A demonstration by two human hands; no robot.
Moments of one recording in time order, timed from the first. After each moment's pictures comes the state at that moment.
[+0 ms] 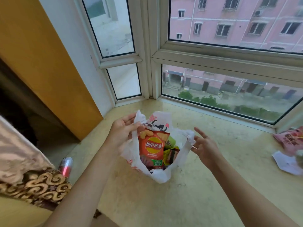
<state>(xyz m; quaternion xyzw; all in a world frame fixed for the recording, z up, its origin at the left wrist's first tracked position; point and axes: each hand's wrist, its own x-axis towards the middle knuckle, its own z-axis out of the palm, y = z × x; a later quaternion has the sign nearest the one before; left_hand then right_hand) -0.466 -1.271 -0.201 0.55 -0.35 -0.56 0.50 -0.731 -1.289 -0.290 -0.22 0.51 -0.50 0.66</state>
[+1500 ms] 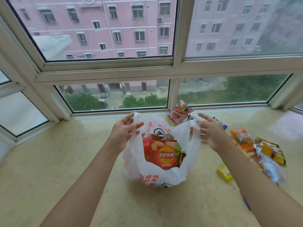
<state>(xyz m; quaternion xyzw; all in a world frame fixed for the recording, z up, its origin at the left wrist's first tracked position) -0.854 -1.243 -0.192 0.42 -0.41 -0.72 0.37 -1.124 -1.121 -0.198 -0.18 0.62 -0.61 0.46</state>
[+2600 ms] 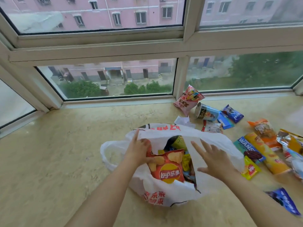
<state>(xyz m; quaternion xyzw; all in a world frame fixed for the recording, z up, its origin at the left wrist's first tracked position) -0.889 -1.281 -0.391 0.31 -0.93 0.08 -0.20 -1.142 -1.118 -0.403 -0.66 0.74 0.14 0.02</state>
